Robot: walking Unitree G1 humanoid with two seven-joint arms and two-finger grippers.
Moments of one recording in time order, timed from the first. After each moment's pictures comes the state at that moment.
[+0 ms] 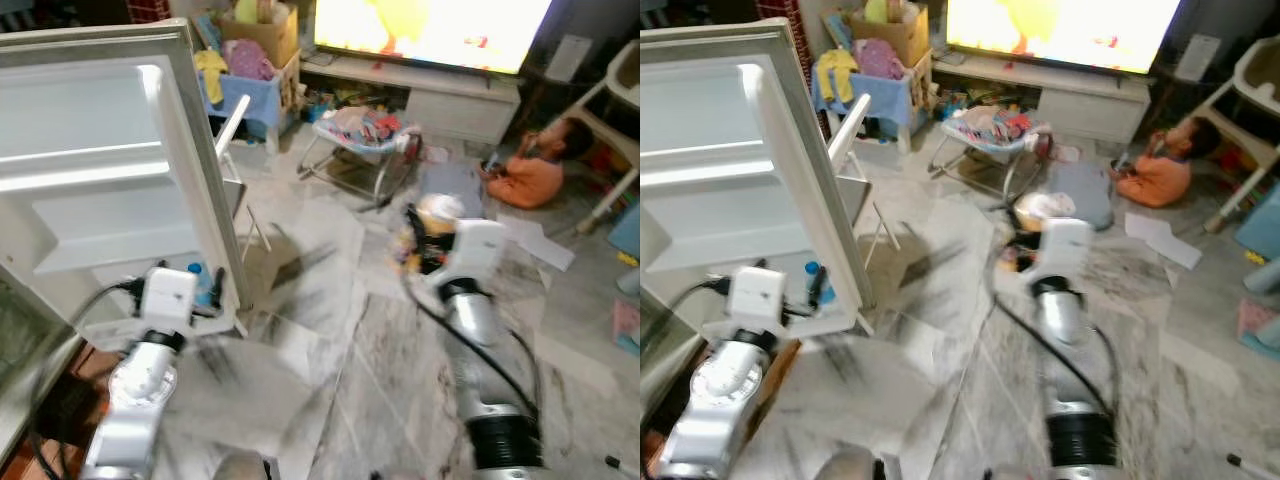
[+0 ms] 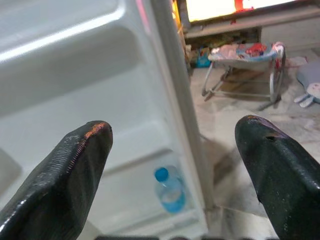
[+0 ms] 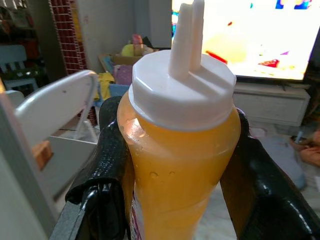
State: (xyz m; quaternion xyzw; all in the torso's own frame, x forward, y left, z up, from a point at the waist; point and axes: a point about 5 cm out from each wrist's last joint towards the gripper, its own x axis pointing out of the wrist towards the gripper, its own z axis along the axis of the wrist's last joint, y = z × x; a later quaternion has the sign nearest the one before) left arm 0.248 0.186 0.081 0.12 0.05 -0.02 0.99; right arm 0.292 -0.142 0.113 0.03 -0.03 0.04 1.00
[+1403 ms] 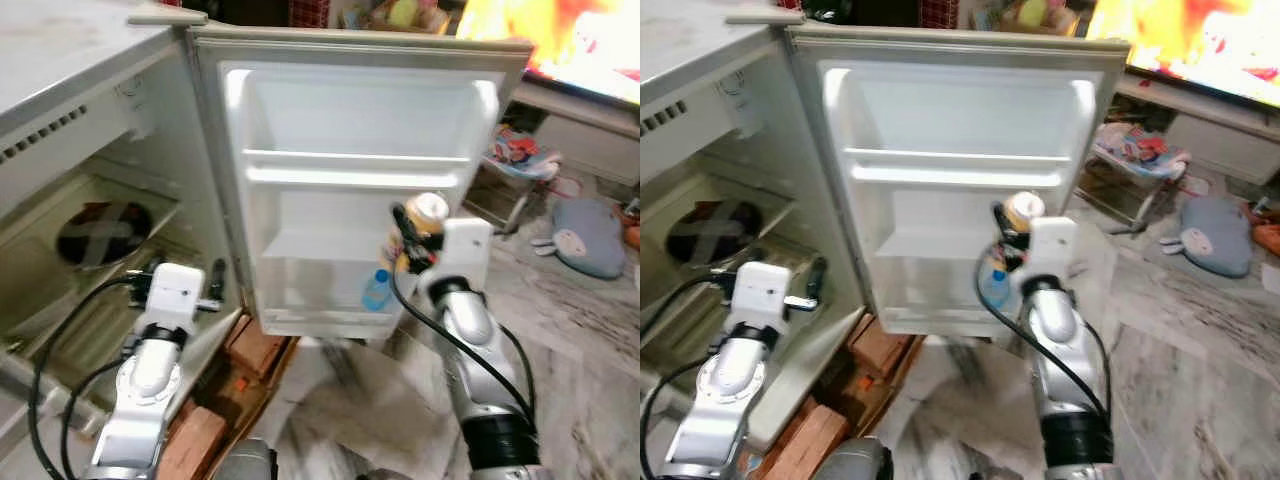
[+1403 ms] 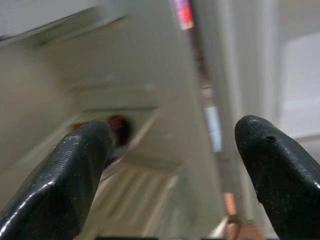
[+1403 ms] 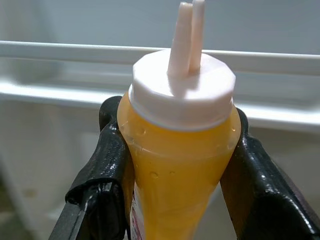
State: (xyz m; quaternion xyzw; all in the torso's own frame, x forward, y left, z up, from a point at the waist) left arm 0.245 0.179 0.085 0.16 0.02 -0.01 0.99; right arm 0.295 -0.135 0.118 0.02 -0.04 0.06 1.00
